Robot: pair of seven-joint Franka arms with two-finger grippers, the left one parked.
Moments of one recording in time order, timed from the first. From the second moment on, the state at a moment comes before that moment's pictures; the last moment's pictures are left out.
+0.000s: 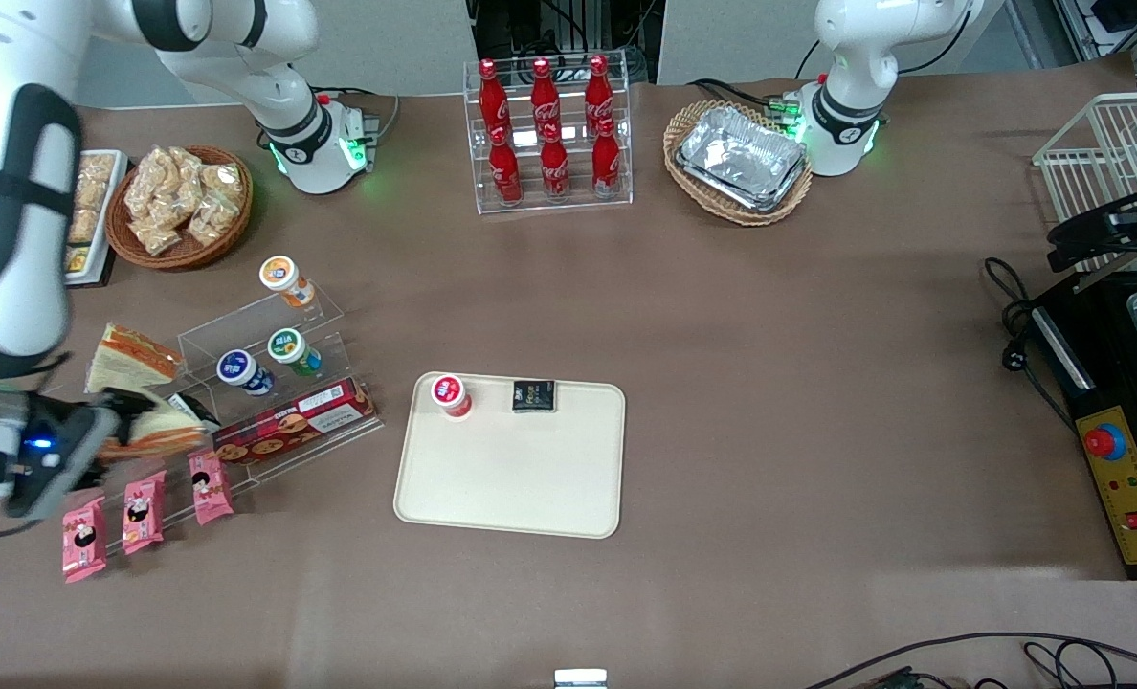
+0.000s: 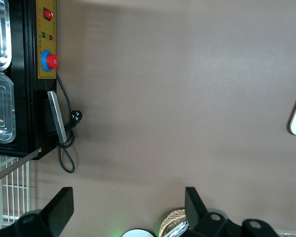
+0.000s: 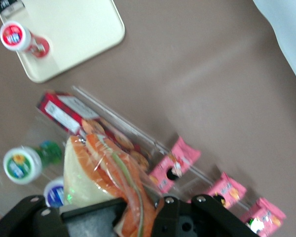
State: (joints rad) arm 0.29 0.46 -0.48 -1.37 0.32 1.72 -1.23
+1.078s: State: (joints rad) arm 0.70 0.61 -0.37 -1.36 0.36 2.25 -0.92
